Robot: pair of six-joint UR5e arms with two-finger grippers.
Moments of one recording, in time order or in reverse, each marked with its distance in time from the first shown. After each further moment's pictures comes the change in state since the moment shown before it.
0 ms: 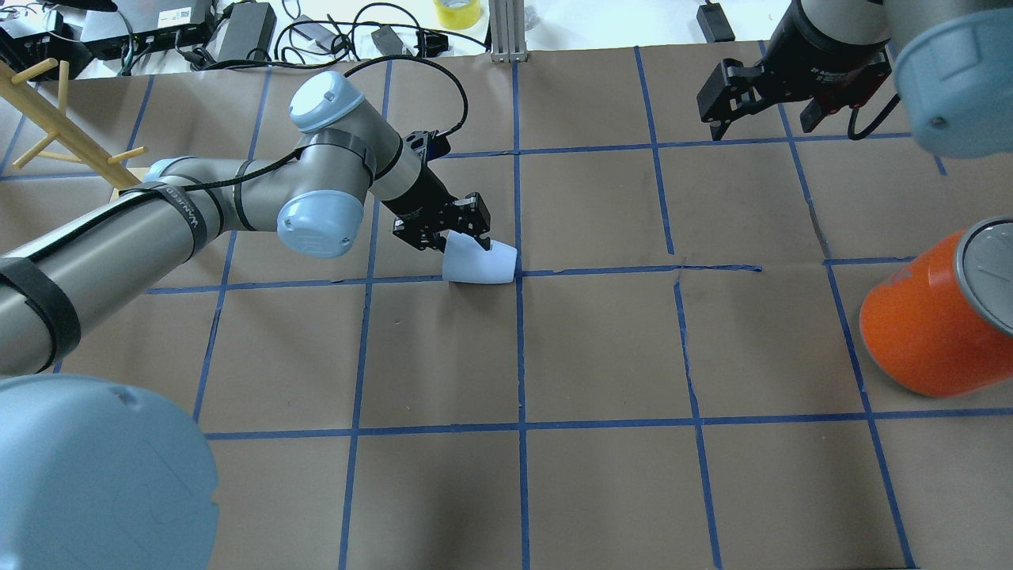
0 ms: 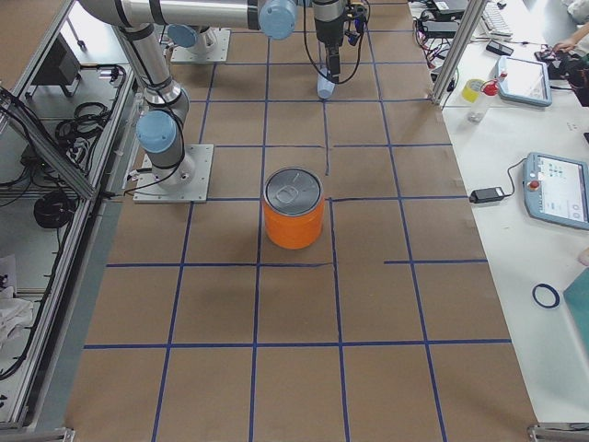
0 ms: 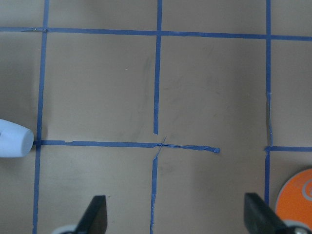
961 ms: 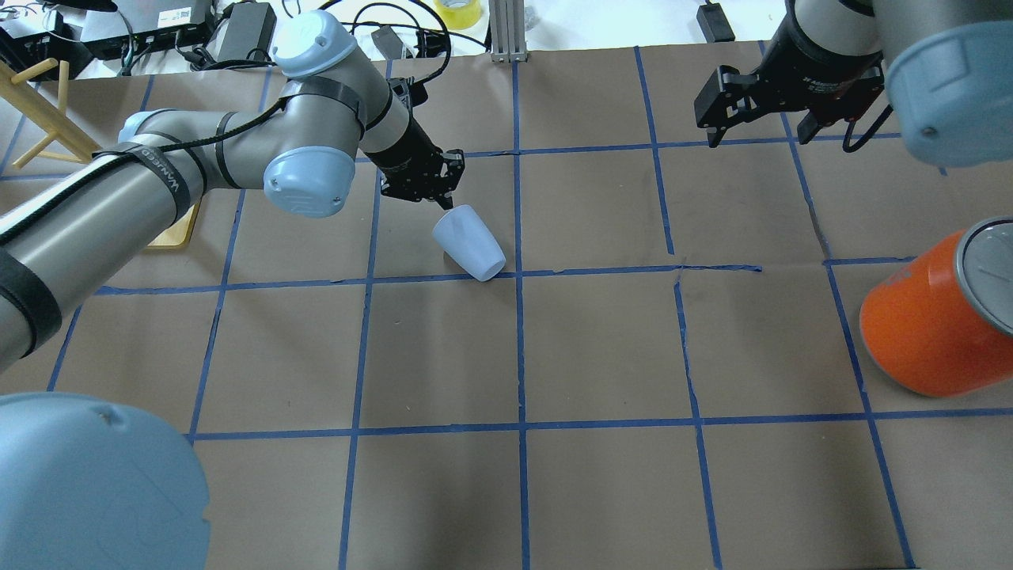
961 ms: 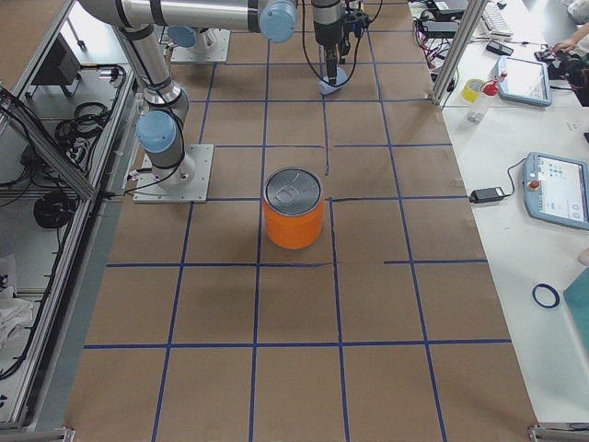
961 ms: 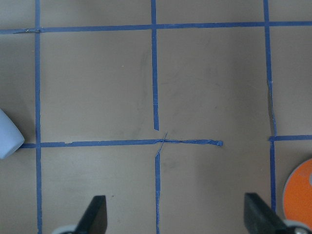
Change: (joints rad) left arm -0.002 0.026 0.116 -0.012 0.160 -0.142; right arm 0.000 0.001 0.019 -0.001 0.001 0.044
